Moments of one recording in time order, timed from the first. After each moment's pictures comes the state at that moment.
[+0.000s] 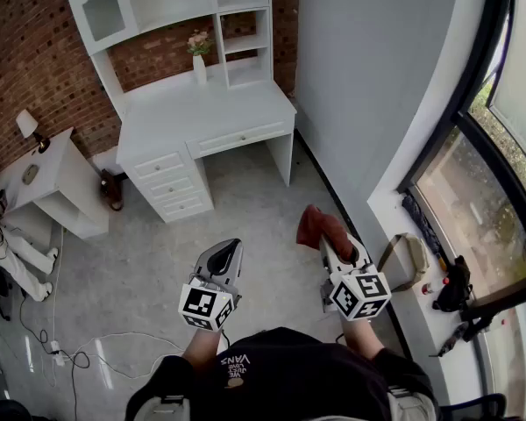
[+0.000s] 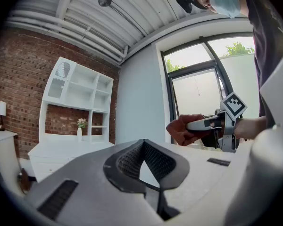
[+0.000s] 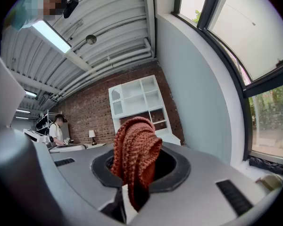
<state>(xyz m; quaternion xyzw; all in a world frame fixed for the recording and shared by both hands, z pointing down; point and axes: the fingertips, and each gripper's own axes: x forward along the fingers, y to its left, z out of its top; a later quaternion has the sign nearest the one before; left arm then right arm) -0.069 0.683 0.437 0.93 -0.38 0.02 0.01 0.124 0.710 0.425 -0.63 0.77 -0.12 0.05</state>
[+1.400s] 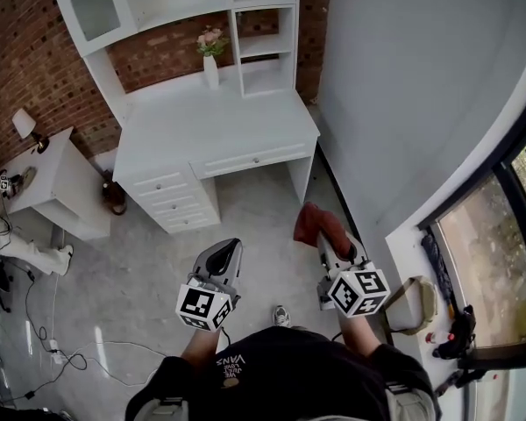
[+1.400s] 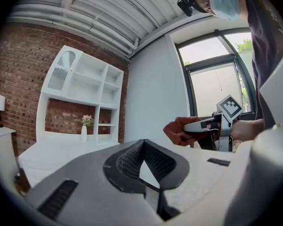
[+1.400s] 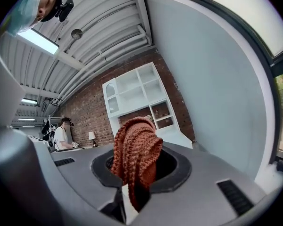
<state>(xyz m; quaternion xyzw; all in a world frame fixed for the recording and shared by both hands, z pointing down) -0.043 0.451 0.451 0.91 -0.41 0.02 0.03 0.149 0.450 0.444 -0.58 0.79 -0.15 0.05</state>
